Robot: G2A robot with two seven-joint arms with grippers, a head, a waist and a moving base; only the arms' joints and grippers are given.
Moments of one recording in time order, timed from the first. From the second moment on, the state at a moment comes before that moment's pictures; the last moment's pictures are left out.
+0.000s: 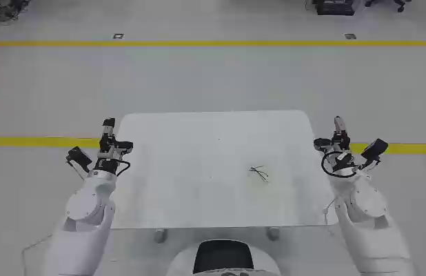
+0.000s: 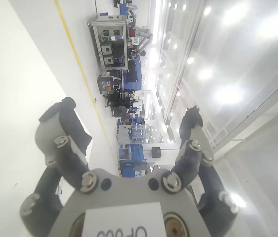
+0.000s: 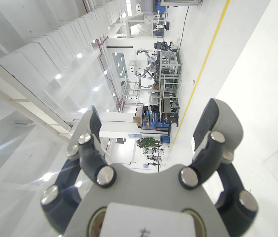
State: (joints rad) left arm 1.73 -1.15 -1.60 -1.80 -0.42 0.00 0.00; right arm -1.73 -1.15 1.60 -1.80 0.41 -0.01 0.00
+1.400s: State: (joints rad) left arm 1.73 -1.15 -1.60 -1.80 -0.42 0.00 0.00; right arm -1.53 -1.11 1.45 -1.70 -0.43 -0.06 0.53
